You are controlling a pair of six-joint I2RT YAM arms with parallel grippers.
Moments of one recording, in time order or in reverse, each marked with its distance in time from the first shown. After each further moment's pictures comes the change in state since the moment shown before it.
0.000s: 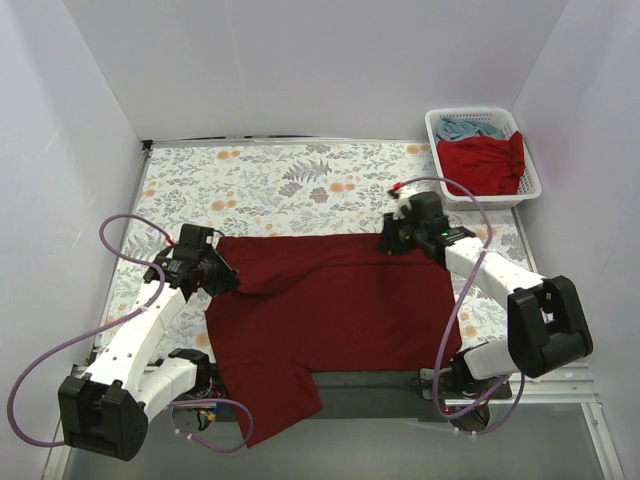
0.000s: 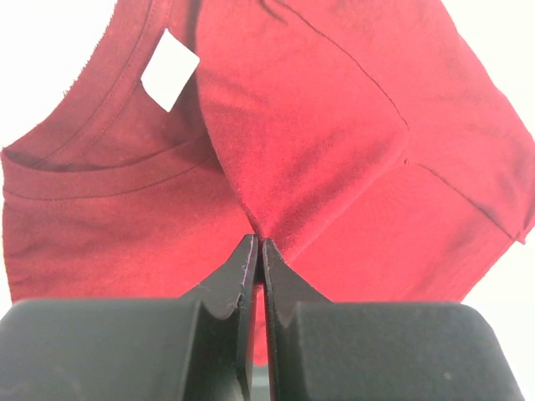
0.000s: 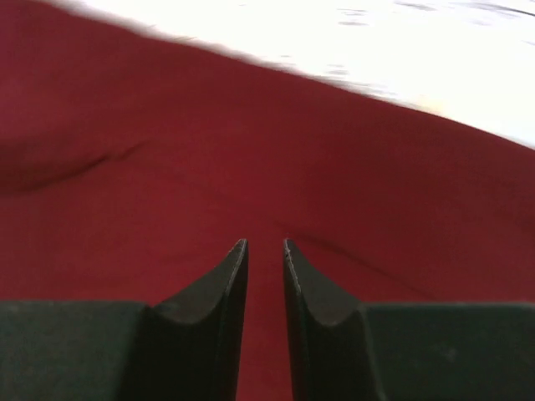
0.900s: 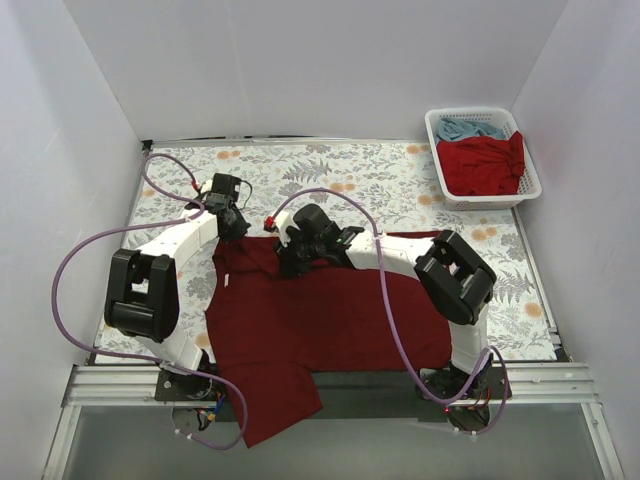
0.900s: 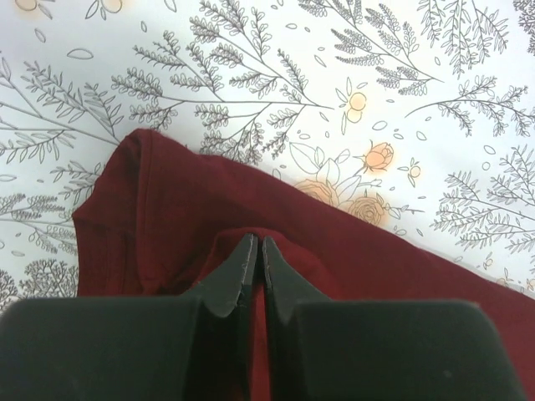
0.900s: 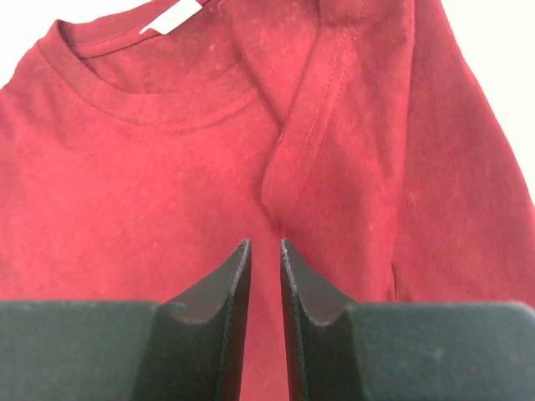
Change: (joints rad) left arm 0.000 0.653 0.351 0.307 -0.256 0.198; right arm 0.607 0.520 0.446 0.161 -0.103 -0.259
